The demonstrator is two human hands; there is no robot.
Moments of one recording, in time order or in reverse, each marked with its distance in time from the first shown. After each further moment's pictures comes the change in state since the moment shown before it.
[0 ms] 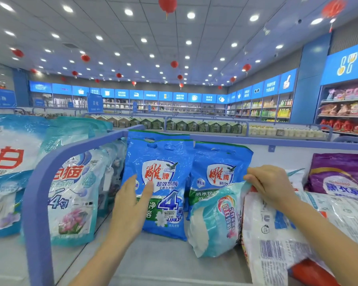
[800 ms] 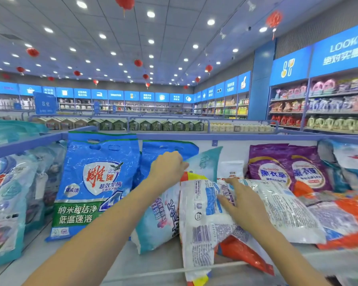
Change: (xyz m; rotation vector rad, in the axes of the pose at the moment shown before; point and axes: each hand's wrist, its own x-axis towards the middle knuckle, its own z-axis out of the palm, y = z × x) left_hand 0.025 0.135 0.154 0.563 -0.393 0.403; right_hand -0.088 0.005 -0.060 -0.078 -0.406 0.729
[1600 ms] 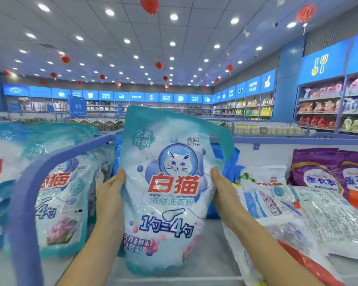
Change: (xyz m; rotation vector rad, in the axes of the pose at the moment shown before) left_hand -0.104 -0.156 -0.060 -1.178 0.699 -0.420; right_hand 0.024 -0.172 0.038 1.394 -0.264 0.334
